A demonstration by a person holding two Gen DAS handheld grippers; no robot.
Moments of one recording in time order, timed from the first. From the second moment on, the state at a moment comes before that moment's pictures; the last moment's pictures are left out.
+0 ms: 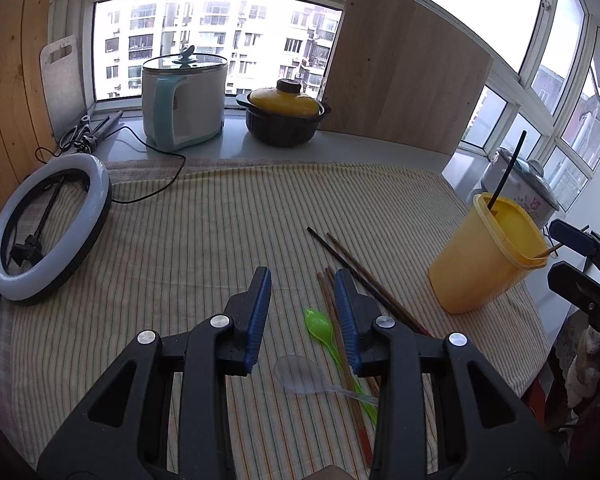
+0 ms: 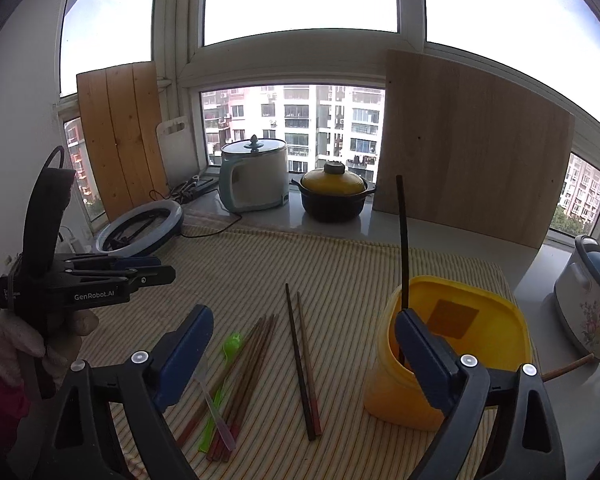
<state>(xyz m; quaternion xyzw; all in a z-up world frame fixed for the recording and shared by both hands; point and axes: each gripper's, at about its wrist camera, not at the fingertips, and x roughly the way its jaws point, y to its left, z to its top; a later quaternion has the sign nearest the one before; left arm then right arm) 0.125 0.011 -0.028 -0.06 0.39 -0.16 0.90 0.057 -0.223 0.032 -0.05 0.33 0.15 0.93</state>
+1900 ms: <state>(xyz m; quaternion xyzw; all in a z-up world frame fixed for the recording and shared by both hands) 0.131 0.023 -0.146 -0.13 0.52 -0.21 0.82 0.178 -0.159 -0.134 0.12 0.60 0.21 0.76</state>
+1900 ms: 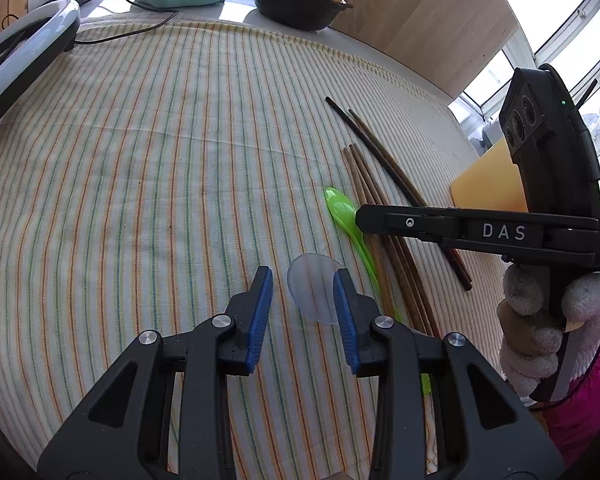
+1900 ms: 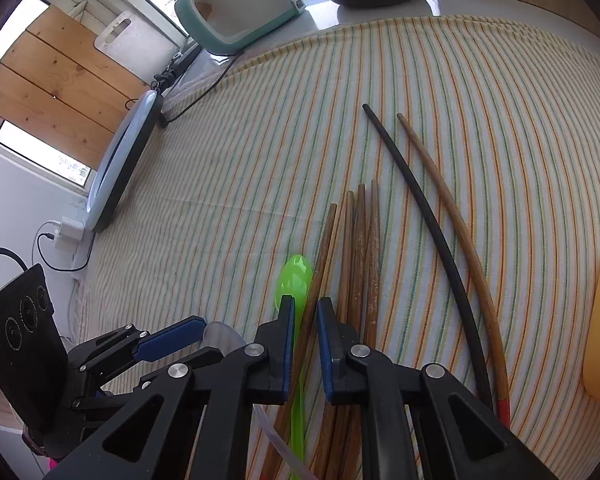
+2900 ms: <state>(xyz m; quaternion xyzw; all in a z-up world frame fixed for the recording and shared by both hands) 0.124 0.046 -0.127 -0.16 0.48 -0.18 0.84 0.156 -0.161 -0.091 0.07 0.55 0.21 0.81</state>
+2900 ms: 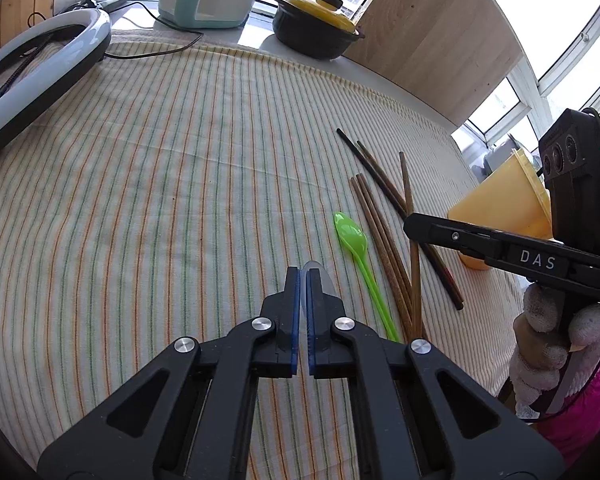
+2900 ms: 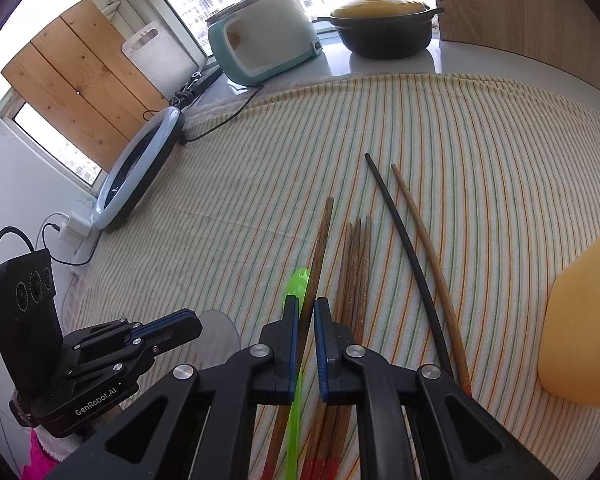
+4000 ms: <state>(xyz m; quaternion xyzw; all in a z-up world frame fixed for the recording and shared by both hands) 0.120 0.034 -0.089 -0.15 0.45 -0.19 0.86 0.114 -0.182 -0.030 0.04 0.47 0.22 0.86</state>
